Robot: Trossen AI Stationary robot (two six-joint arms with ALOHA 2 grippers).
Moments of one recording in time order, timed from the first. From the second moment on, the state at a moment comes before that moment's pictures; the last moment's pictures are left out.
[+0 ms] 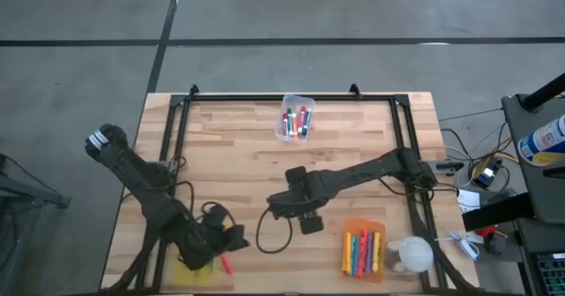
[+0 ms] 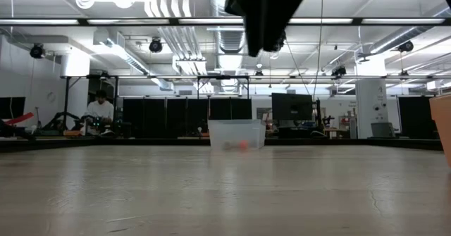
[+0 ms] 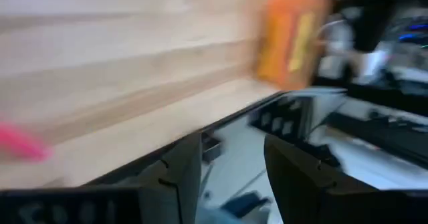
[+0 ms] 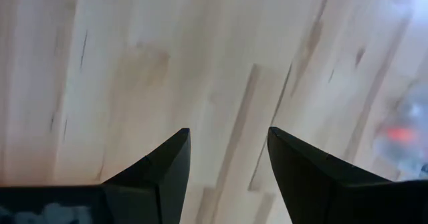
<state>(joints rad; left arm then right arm) -0.79 1.42 1.18 -0.57 -0.43 -2.19 0.29 2.16 2.09 -1.37 0.16 0.03</state>
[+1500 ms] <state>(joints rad) -0.70 2.02 1.62 -1.15 0.19 -2.39 0.29 1.55 1.45 -1.11 0.16 0.12</state>
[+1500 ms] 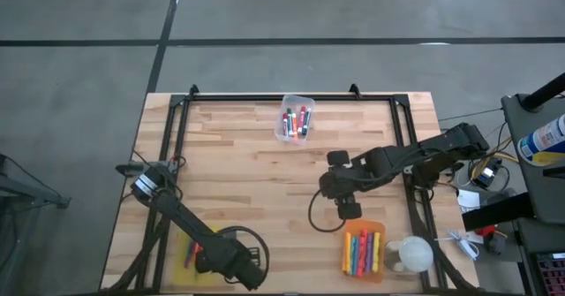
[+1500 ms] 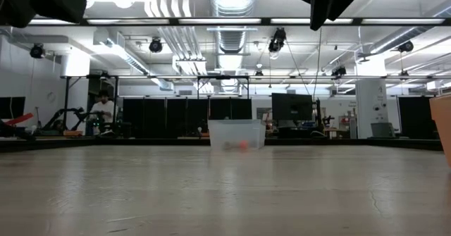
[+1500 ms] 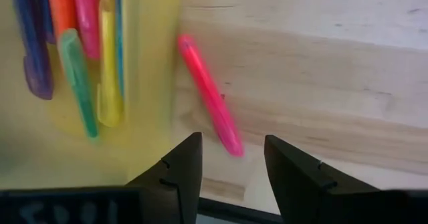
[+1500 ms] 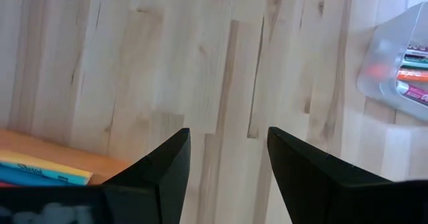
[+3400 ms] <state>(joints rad) -0.64 2.02 1.44 -1.07 0.25 -2.36 0.29 1.55 1.45 -0.99 0.16 0.03</state>
